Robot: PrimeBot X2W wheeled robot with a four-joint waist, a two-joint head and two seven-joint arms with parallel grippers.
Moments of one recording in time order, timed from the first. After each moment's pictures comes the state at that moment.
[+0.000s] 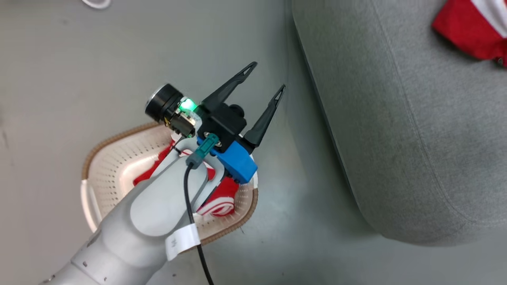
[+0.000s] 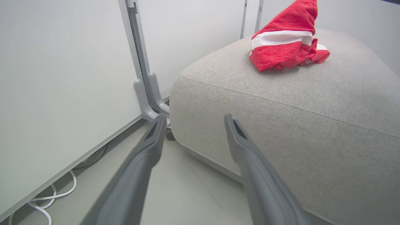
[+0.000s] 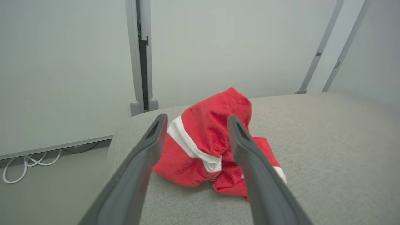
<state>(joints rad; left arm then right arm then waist) -0.82 0.19 -0.85 0.51 -0.34 -0.03 -0.26 -0.50 -0.34 -0.26 0.31 0.34 0.13 -0.26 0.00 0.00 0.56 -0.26</state>
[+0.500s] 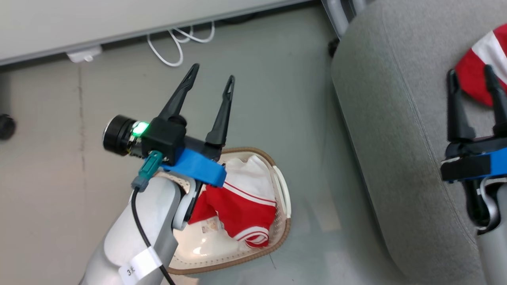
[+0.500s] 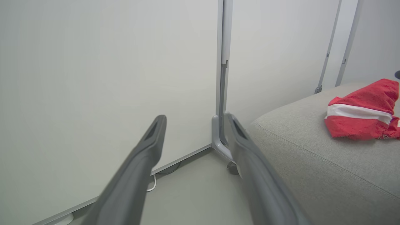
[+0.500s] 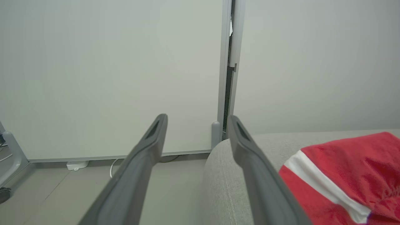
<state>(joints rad) -0.58 0.15 -0.51 0.34 -0.29 0.03 -0.26 -0.44 -0.30 -0.01 0.24 0.32 0.13 -0.26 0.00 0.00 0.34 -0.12</state>
